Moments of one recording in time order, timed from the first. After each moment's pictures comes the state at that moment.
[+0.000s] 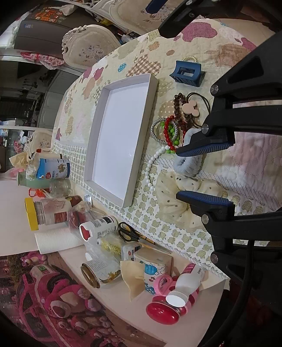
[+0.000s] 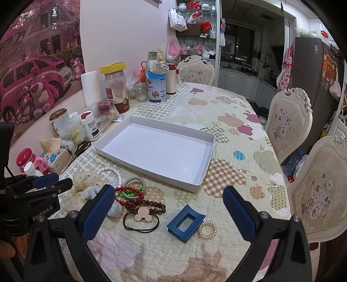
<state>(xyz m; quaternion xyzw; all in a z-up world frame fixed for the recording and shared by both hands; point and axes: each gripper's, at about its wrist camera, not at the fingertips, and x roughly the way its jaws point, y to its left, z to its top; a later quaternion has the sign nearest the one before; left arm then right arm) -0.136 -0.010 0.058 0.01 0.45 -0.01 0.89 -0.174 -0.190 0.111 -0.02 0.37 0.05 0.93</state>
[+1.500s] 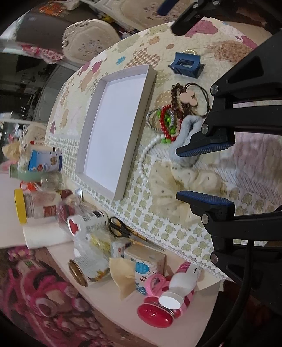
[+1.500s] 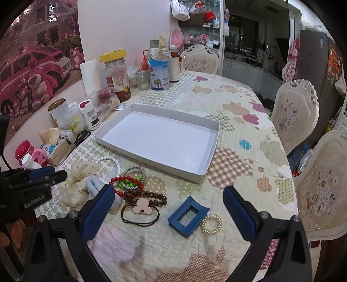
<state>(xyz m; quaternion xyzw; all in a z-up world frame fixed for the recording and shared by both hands) -0.125 0.018 0.047 -0.02 0.48 -0.01 0.88 -0.161 -0.193 0.090 -0.01 0.40 0.07 0.91</state>
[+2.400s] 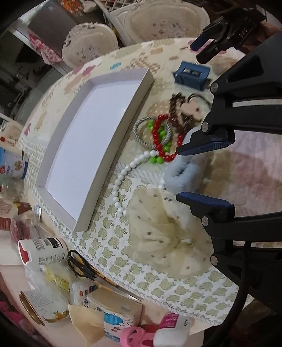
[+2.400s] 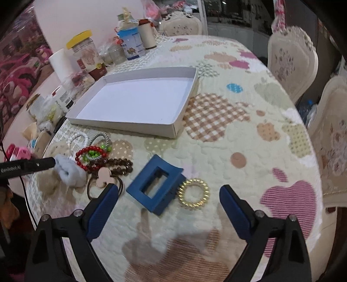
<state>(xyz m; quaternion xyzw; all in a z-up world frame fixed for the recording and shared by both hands) -0.069 0.003 -0.012 -0.10 0.57 -0.06 0.81 -0.145 -0.260 0.002 0.08 0.49 0.05 0.87</state>
